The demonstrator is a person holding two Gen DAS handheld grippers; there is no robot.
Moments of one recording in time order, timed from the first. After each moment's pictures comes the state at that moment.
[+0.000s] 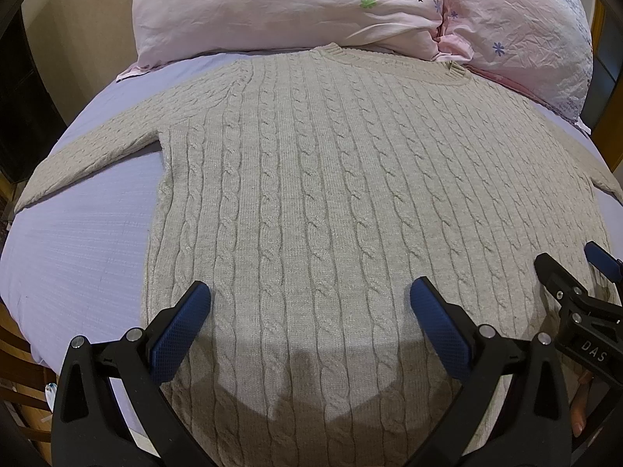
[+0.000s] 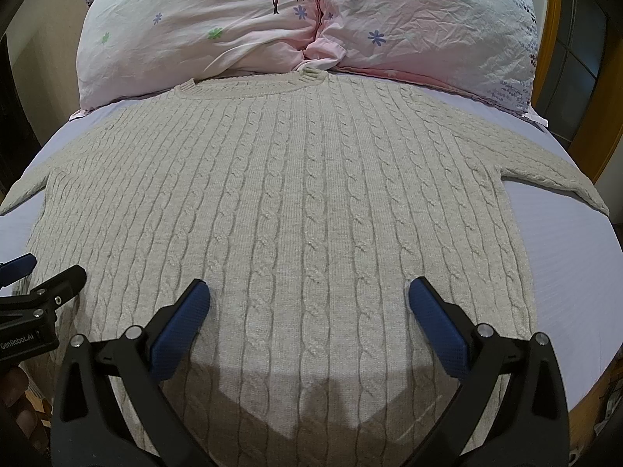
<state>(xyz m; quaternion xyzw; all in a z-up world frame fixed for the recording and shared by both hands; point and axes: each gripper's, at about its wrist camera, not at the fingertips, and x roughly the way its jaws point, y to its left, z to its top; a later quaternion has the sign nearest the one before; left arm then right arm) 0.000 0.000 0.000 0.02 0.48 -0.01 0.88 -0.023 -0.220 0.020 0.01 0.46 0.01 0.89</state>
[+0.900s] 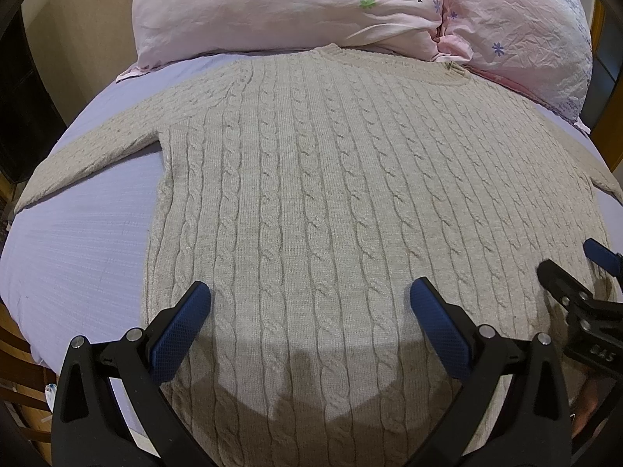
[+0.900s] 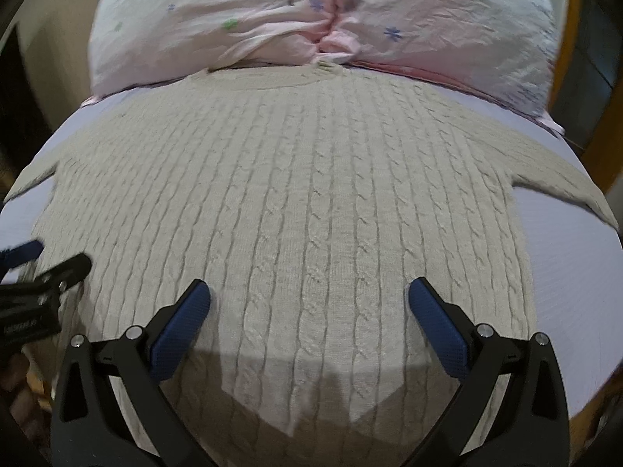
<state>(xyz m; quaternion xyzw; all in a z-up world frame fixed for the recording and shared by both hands) -0.001 0.001 0.000 0.02 0.48 -0.01 0.88 -0.017 -0.219 0.016 0.00 0.47 0.05 0.88</state>
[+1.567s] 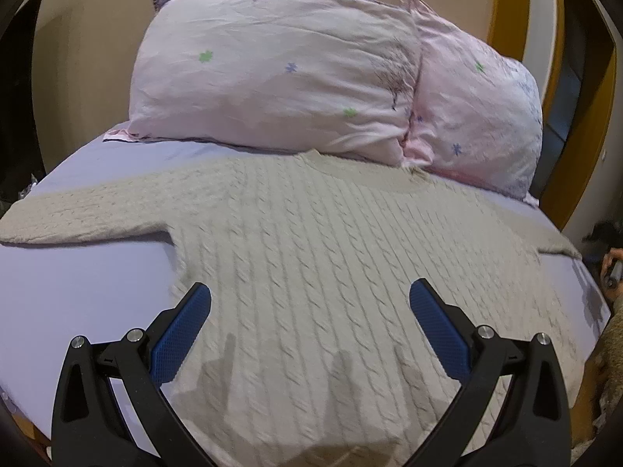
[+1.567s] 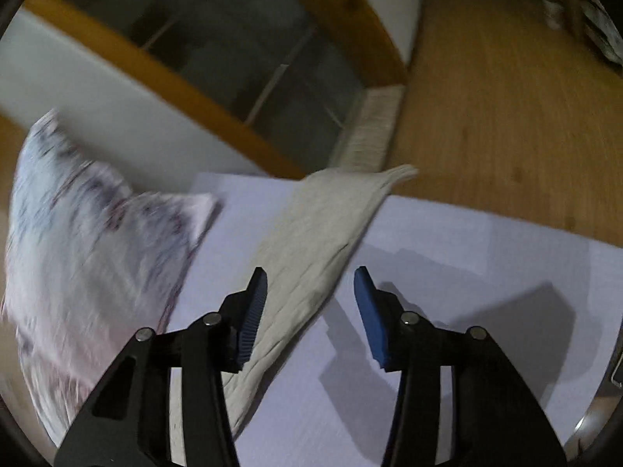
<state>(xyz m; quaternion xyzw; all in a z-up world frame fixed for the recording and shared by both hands) -0.004 0.046 0.037 -0.06 0.32 -0.09 0.94 -0.027 -0.671 0.019 0.49 0.30 -0.30 0.76</state>
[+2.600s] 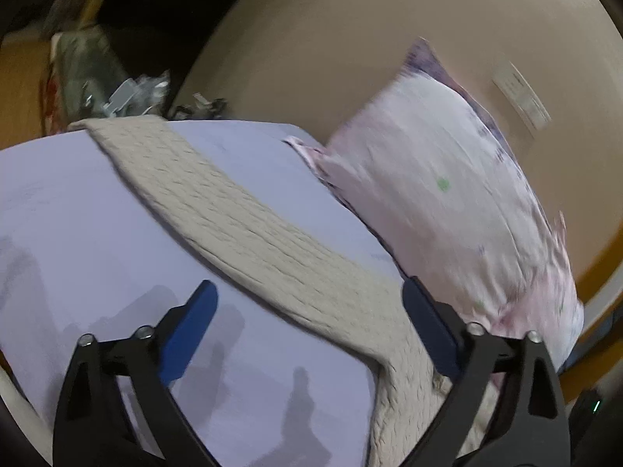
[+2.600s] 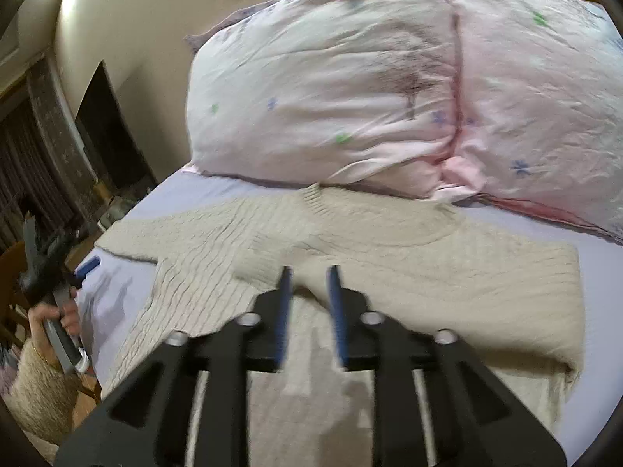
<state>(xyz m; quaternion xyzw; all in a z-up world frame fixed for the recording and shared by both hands) 0.001 0.283 0.028 -0.38 0.23 0.08 0.89 0.041 -0.204 0.100 0.05 0.37 0.25 0.89</state>
